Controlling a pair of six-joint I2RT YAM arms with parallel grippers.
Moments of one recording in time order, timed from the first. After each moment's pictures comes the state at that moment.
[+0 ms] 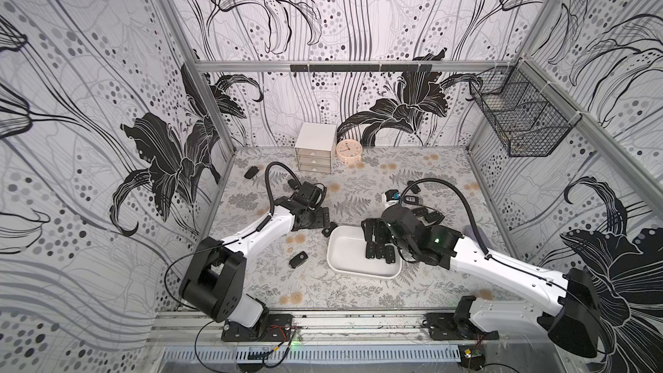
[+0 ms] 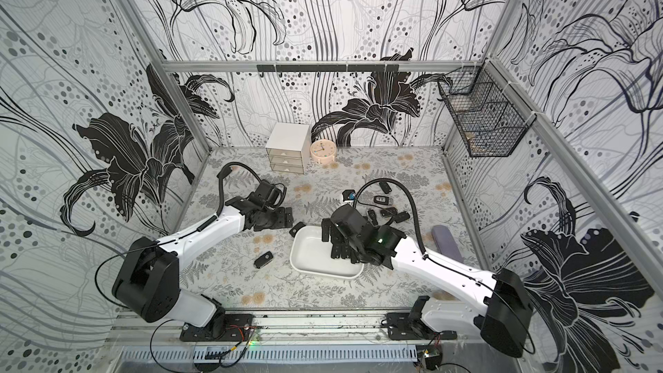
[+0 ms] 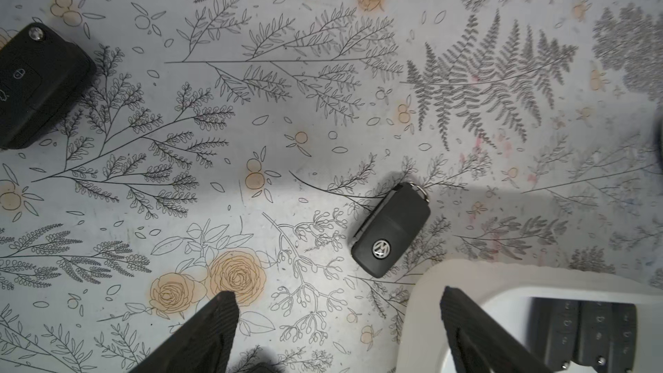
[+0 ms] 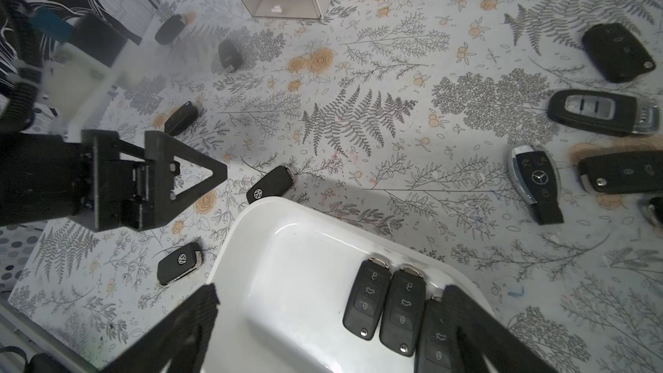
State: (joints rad) left arm -0.44 1.53 1.01 -0.64 -0.05 -0.50; right arm 0.95 1.20 0.93 -0.46 0.32 0.69
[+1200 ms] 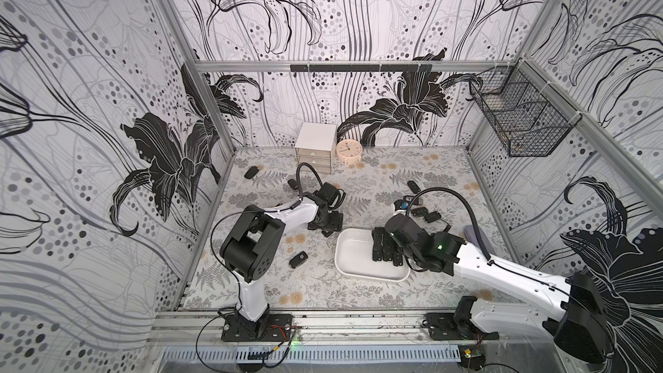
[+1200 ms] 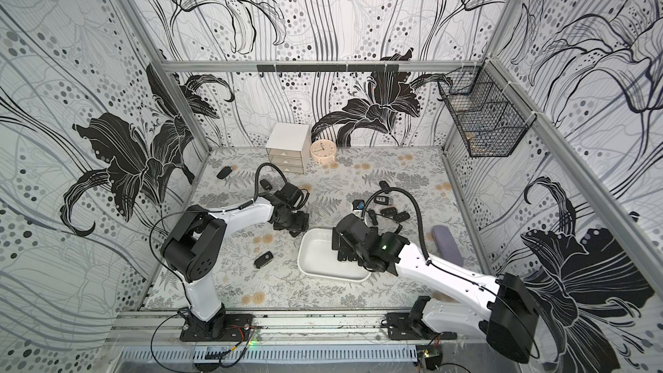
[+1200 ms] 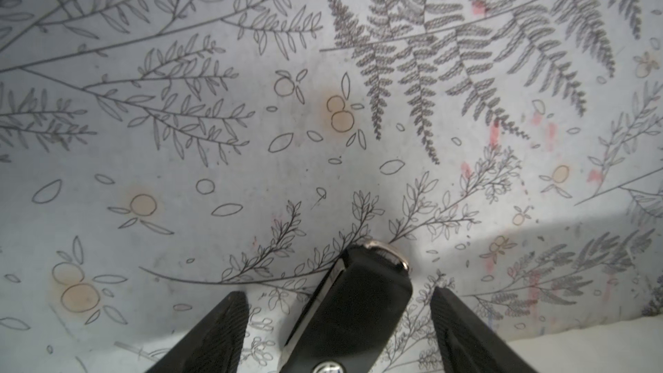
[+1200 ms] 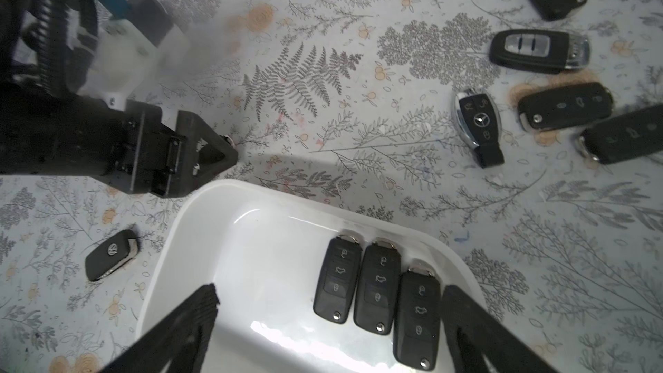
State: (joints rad) left arm -0.51 1.85 1.16 -0.56 0.03 -0.41; right arm 0.95 1.14 0.80 -0.55 0.37 0.77
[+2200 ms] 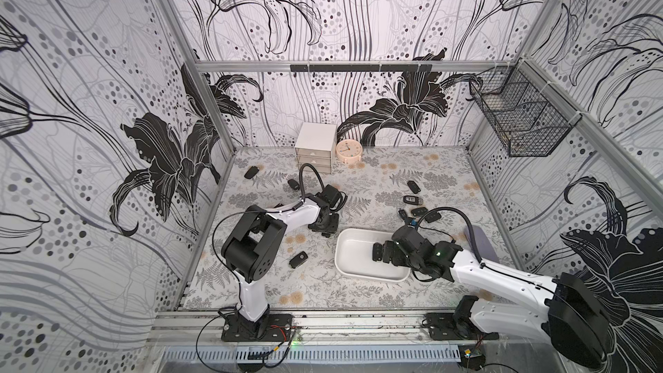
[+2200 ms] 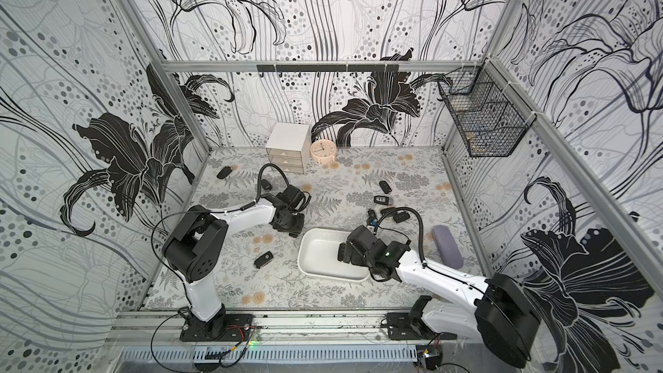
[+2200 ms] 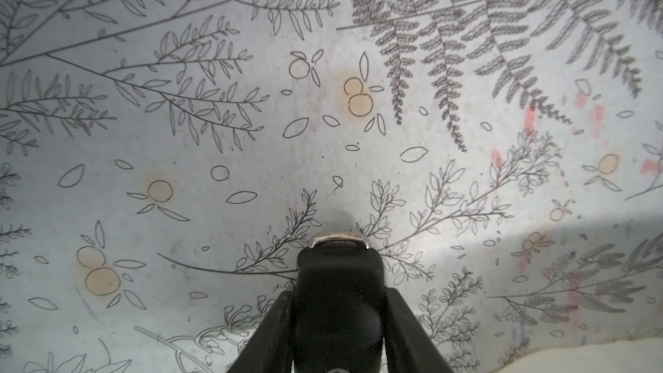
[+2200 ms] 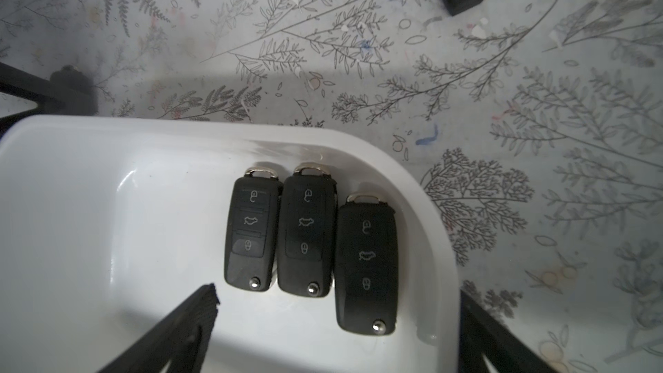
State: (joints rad) left arm -0.53 1.85 1.14 -0.59 -0.05 -0.42; right arm 0.86 1.17 0.59 -0.48 0.20 0.90
